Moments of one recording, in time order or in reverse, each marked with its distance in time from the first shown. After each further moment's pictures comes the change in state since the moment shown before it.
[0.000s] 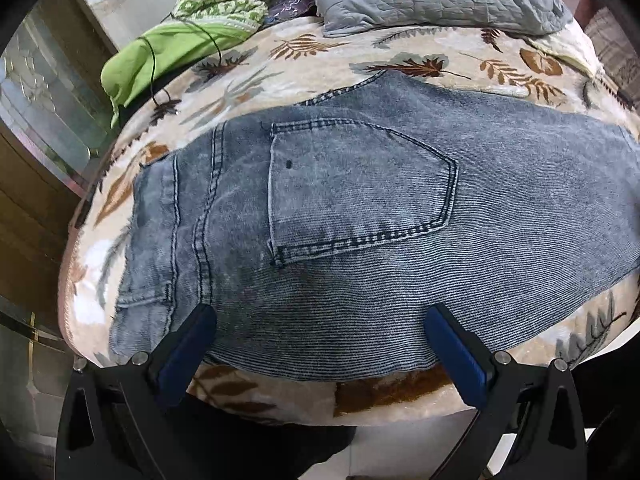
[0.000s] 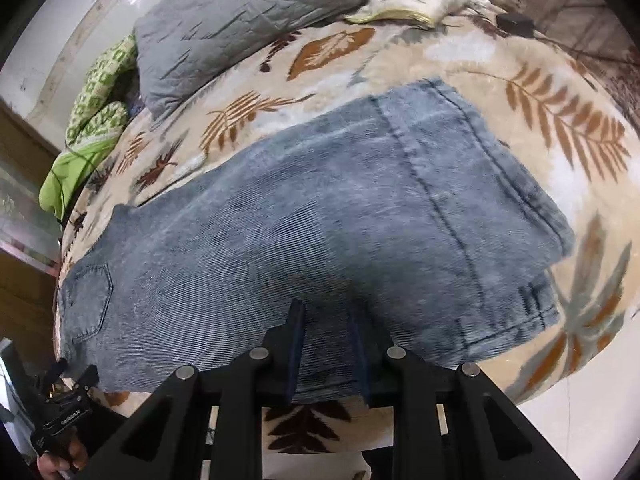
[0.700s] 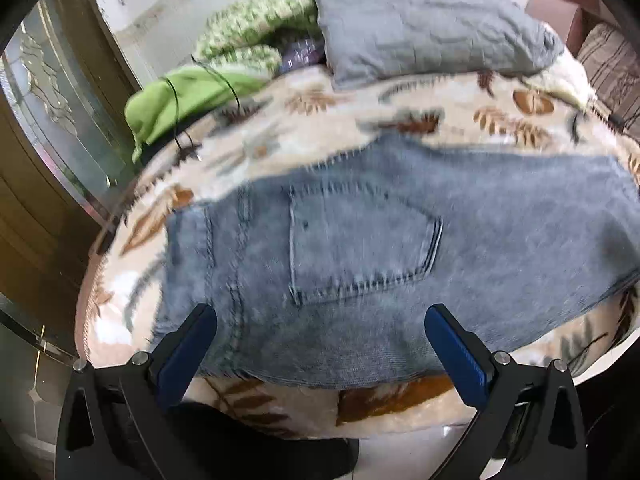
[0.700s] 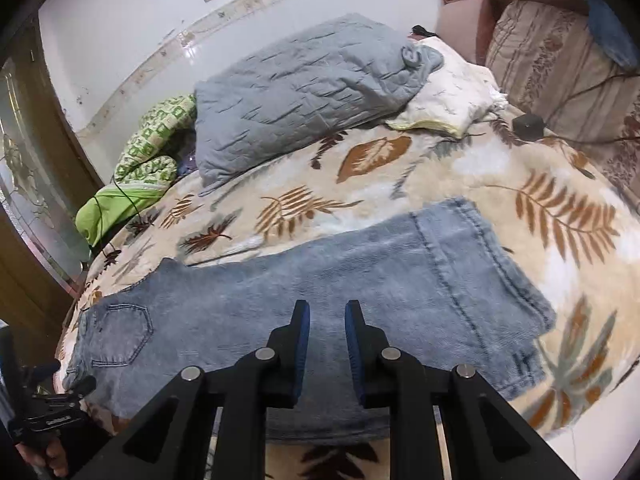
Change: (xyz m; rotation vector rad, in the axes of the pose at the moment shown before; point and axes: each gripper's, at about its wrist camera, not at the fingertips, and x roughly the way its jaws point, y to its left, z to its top) left arm -0.050 0.001 0.009 0.001 -0.182 0.049; right arm -0.045 0.036 -0.006 -0.132 -0.352 0.068
